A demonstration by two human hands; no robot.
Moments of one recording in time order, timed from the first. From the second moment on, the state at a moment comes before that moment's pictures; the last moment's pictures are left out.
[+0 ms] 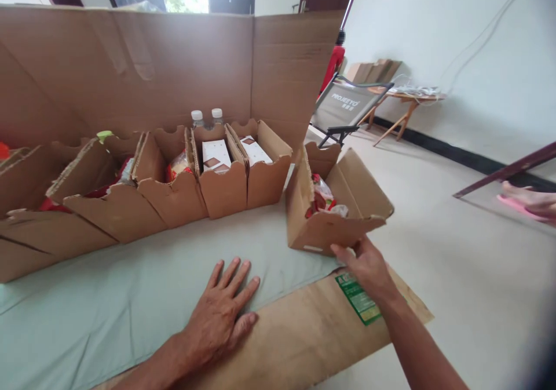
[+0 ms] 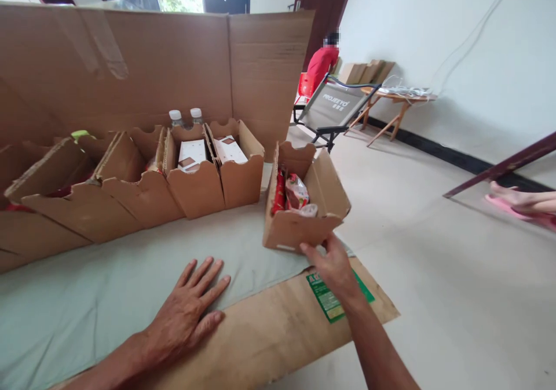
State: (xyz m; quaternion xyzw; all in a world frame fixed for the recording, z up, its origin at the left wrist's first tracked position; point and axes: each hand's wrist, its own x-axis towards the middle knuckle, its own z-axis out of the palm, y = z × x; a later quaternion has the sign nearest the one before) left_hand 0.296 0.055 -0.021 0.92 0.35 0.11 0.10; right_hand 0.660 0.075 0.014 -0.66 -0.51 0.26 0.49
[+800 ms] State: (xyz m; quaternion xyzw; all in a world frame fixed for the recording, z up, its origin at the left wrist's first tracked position) left_hand 0.300 0.056 -0.007 0.91 0.36 0.10 0.17; right_hand 0.641 0.197 0.079 -0.65 -0.54 0.05 0.53
